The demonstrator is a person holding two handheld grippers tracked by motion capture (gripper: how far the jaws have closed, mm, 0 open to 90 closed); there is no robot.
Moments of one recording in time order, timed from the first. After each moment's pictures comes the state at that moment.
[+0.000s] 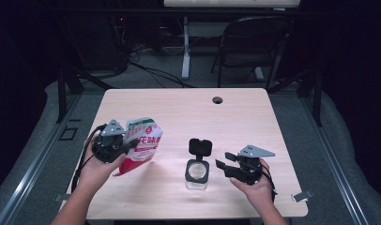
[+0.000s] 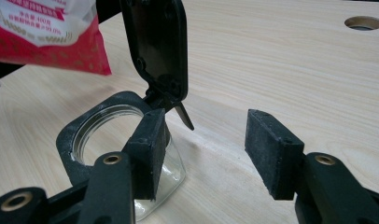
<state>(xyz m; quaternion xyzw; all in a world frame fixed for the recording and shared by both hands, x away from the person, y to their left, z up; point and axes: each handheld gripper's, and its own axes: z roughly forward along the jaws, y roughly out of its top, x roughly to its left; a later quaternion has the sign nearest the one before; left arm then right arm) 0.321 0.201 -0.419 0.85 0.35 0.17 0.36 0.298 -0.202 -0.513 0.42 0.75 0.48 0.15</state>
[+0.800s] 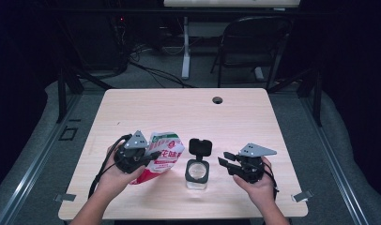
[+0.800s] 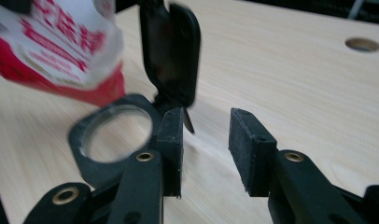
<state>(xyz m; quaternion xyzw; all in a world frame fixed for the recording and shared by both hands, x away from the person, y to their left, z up) 0.308 0.157 -0.439 0.87 0.28 0.13 0.37 0.296 -0.204 -0.498 0.38 0.77 0.48 0.16</state>
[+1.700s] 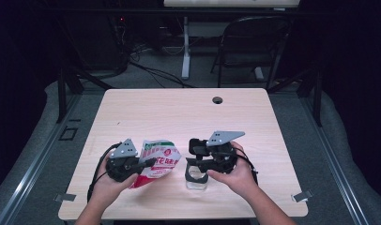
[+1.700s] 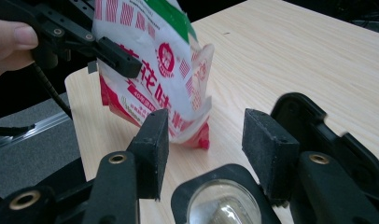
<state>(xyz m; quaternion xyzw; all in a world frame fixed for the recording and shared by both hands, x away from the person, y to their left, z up) 0.295 0.182 -0.459 0.85 0.28 0.10 0.43 0.311 -0.126 -0.447 0.27 0.83 0.48 0.08</state>
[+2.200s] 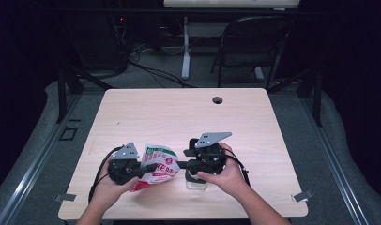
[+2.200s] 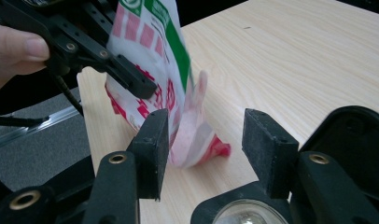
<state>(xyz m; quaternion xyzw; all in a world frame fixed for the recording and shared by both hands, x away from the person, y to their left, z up) 0.295 0.181 -0.475 0.86 0.28 0.05 0.43 0.314 -0.101 -0.457 0.25 0.84 0.48 0.05</state>
